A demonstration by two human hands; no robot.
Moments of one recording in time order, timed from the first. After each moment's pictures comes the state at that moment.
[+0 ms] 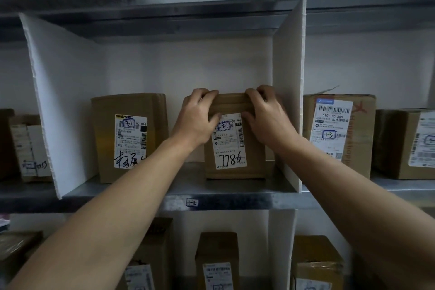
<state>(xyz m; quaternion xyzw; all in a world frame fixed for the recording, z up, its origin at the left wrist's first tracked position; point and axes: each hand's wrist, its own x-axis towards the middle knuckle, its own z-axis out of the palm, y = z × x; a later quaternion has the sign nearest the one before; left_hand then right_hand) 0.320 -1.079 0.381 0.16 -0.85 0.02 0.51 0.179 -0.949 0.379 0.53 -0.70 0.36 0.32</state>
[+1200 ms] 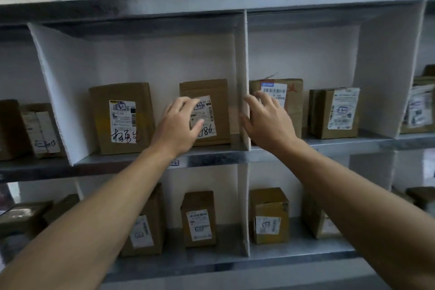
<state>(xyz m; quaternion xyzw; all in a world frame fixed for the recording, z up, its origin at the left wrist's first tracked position) 0.391 -0.951 0.349 0.17 -0.87 0.03 0.45 0.224 -0.800 0.345 0.48 -0.75 0.28 0.35</state>
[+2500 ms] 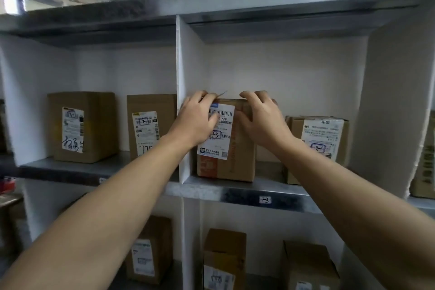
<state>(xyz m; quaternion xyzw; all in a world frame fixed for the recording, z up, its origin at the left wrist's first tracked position) 0.159 -0.884 0.387 0.26 -0.84 0.06 0.47 0.005 -0.781 0.384 0.59 -0.67 0.38 0.26</state>
